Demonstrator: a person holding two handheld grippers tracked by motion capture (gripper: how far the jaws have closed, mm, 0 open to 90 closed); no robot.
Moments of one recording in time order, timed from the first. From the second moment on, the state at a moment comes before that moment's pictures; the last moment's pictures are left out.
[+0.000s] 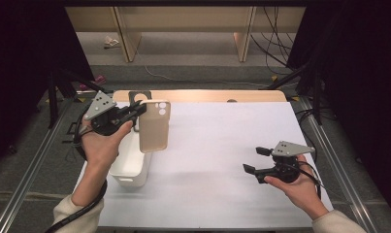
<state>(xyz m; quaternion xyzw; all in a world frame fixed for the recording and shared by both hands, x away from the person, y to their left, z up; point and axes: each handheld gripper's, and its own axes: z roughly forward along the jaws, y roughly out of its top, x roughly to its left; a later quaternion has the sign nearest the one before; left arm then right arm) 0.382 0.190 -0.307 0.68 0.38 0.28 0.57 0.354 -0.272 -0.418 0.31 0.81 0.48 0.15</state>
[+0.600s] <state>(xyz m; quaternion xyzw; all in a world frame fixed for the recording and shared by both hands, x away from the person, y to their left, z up) 0.398 0.220 -0.300 0.67 0.38 0.30 0.56 0.353 -0.274 -0.419 0.31 0.81 0.48 0.15</state>
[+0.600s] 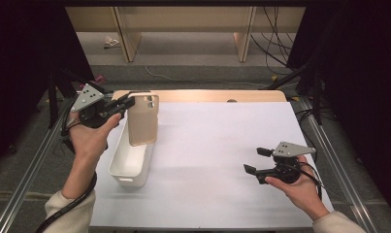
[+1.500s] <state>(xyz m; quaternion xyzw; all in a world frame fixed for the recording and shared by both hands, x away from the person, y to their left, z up) 0.436 0.241 -0.305 0.67 0.39 0.30 0.55 0.353 -0.274 -0.421 0.32 0.81 0.48 0.15</state>
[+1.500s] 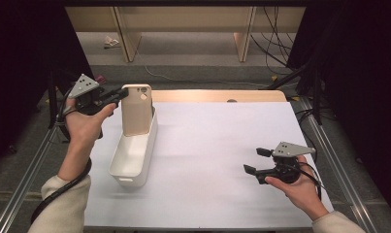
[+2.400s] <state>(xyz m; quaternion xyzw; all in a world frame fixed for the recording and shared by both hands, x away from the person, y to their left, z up) 0.465 0.242 -0.325 0.66 0.41 0.30 0.55 0.353 -0.274 -0.421 0.31 0.81 0.48 0.15</state>
